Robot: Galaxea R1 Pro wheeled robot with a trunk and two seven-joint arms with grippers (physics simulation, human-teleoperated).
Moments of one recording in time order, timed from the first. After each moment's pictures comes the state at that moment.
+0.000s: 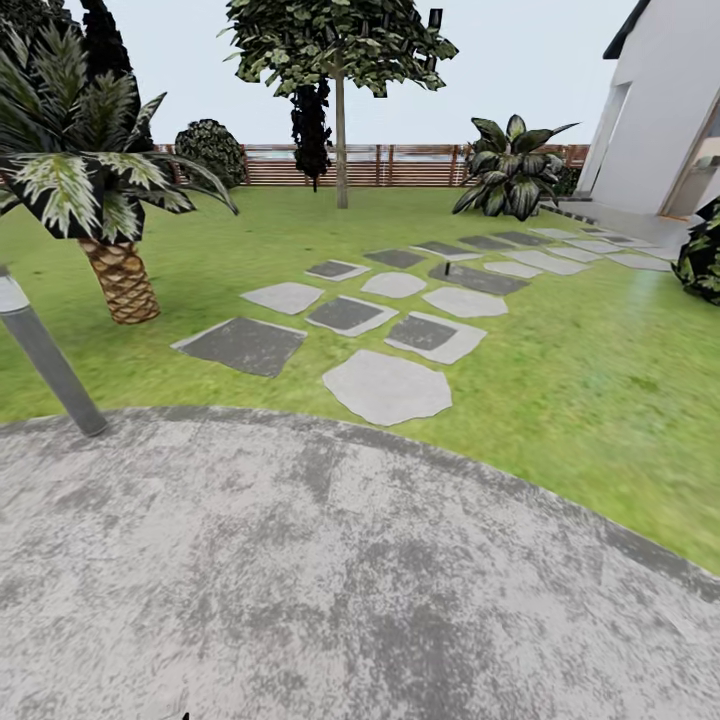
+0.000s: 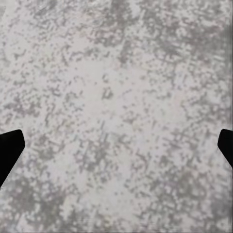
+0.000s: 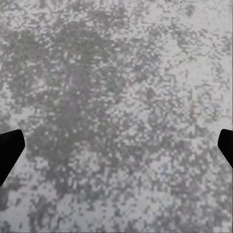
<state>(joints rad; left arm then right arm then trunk) -0.30 0.13 0.14 -0.22 0.14 -0.29 0.01 -0.09 -0.04 -0.09 -0.48 0.04 -0.34 0.08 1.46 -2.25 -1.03</state>
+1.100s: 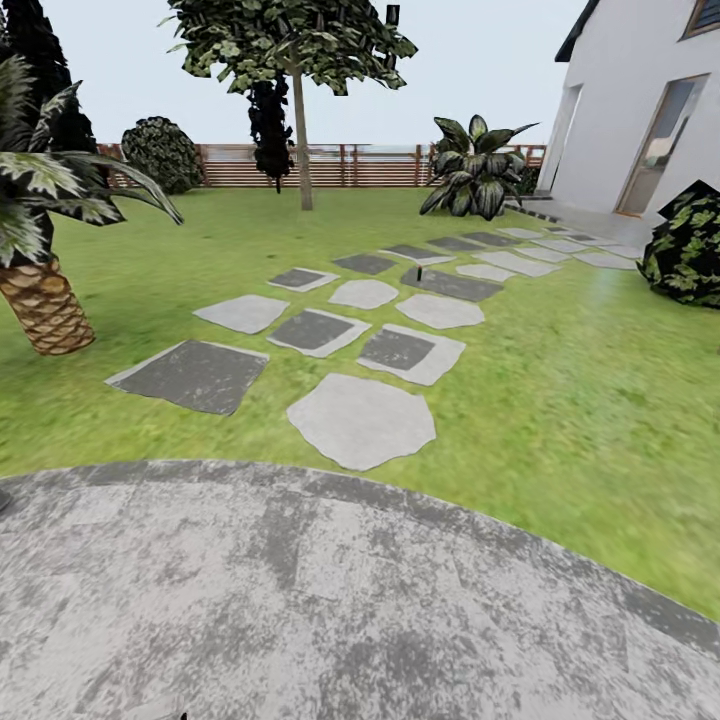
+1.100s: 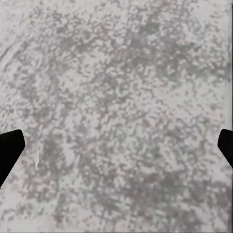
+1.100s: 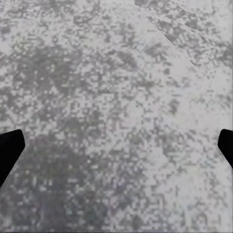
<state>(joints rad) -0.30 0.13 0.14 -0.22 0.14 -0.29 0.01 -0.09 -0.04 -0.09 -0.48 0.04 -0.34 0.08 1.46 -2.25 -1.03</state>
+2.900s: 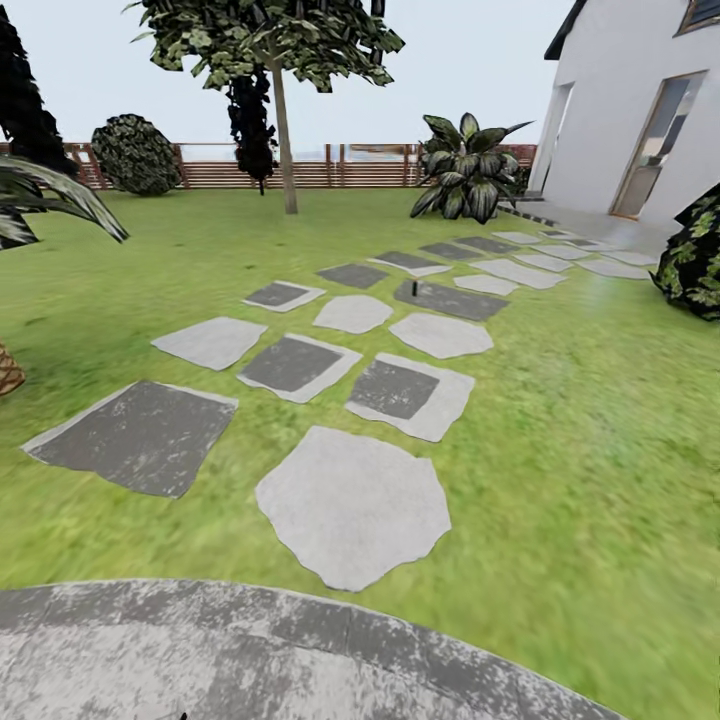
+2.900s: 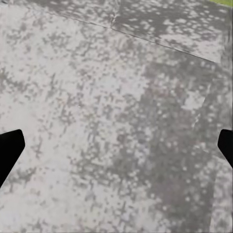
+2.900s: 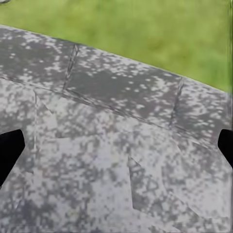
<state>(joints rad) -0.30 0.13 0.14 -0.22 0.14 -0.29 0.01 -0.09 -0.04 -0.09 -0.48 0.04 -0.34 0.08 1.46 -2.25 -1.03</state>
